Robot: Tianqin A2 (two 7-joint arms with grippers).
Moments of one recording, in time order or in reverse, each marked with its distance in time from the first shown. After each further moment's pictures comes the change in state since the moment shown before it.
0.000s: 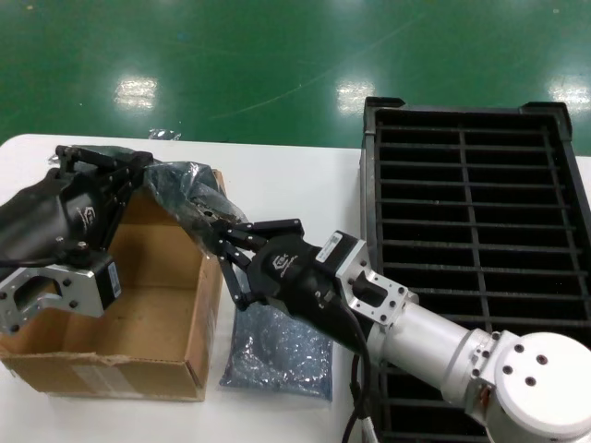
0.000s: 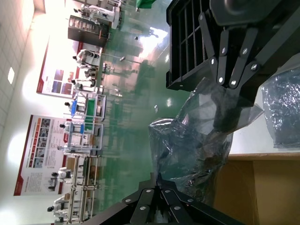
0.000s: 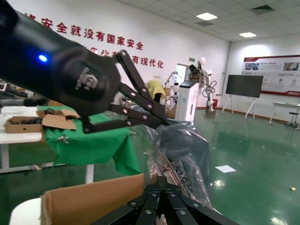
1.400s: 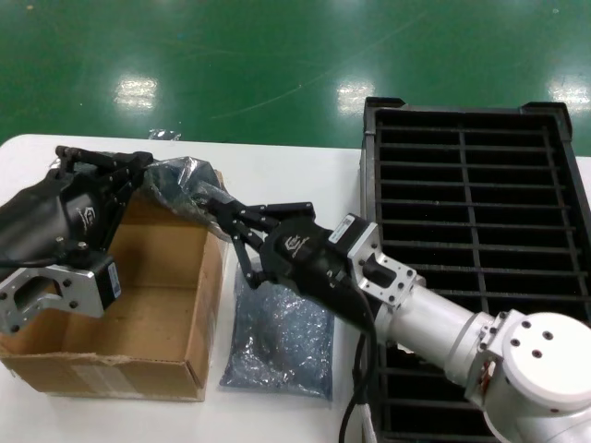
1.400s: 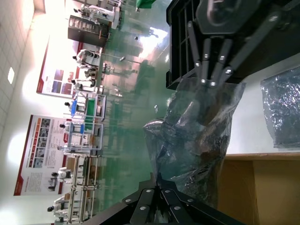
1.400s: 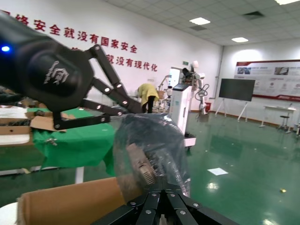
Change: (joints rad) left arm 0.000 0.000 0.000 0.000 0.000 0.000 0.000; right arm 0.045 -0.042 0.068 -0.125 0.084 -0.046 -0.137
